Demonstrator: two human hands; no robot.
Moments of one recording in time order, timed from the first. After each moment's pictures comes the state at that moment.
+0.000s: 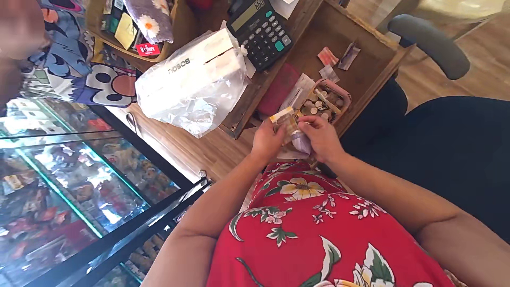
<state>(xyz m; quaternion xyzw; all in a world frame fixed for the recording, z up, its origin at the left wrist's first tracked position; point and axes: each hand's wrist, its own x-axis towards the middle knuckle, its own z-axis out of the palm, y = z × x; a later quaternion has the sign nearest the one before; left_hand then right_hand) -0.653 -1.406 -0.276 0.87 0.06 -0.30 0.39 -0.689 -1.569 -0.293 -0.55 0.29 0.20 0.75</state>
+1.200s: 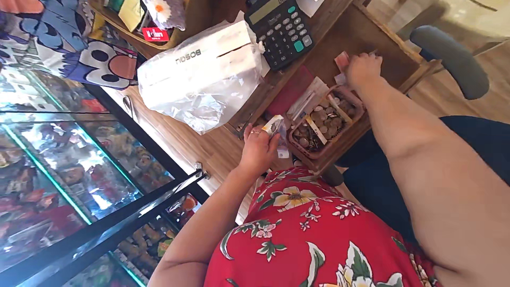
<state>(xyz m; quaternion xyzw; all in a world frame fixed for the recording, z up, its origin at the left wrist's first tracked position) -0.668 -1.362 -0.271 0.93 -0.10 -0.12 0.33 -0.497 -1.669 -0.384 -0.95 0.10 0.26 0.14</state>
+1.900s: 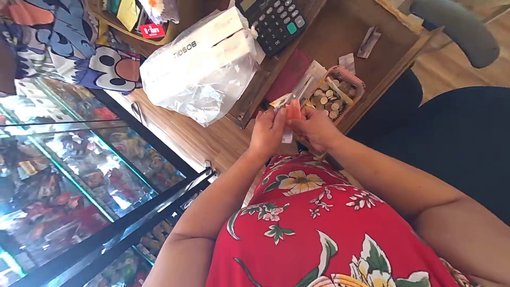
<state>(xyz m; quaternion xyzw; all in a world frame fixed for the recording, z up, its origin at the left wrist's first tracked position) -0.658 -1.388 -0.243 0.86 0.03 -0.22 0.46 -0.678 -1.542 -0.287 -0.55 0.22 0.30 0.75</state>
